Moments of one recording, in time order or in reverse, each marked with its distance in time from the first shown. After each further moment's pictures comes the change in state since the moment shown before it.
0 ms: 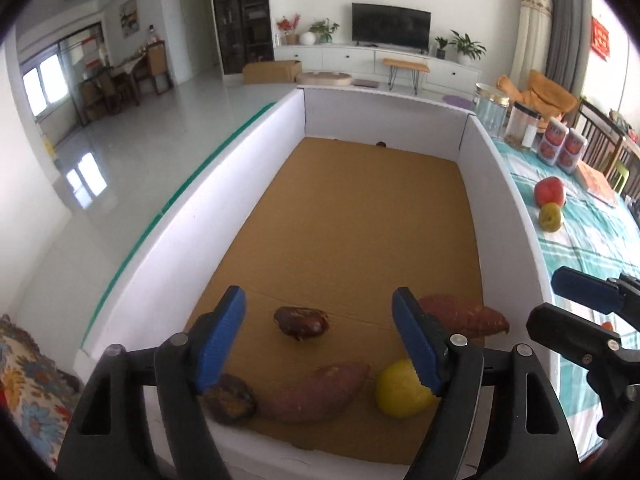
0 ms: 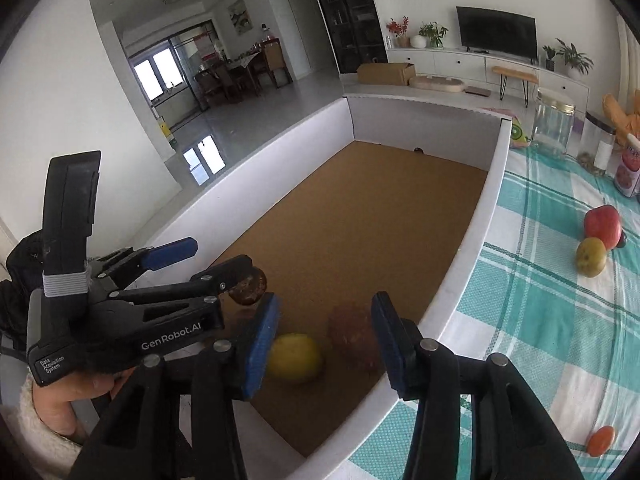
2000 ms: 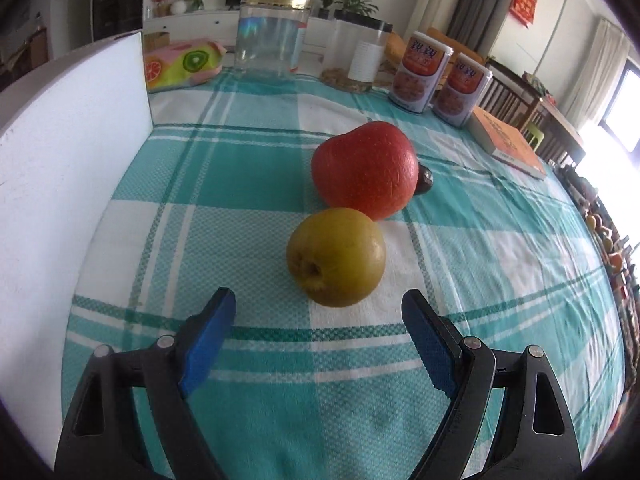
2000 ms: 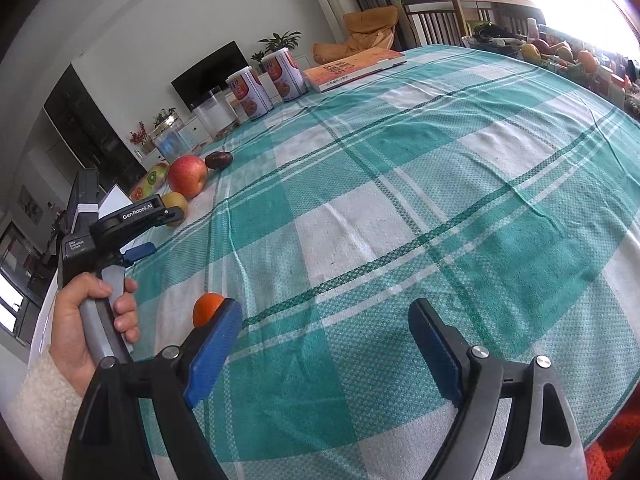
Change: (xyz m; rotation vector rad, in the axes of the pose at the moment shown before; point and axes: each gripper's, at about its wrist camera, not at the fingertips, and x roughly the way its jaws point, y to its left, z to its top) left arm 0.161 -0.307 0.054 0.090 0.139 -0.407; right arm -0.154 -0.258 -0.215 0.777 -0.229 -0.520
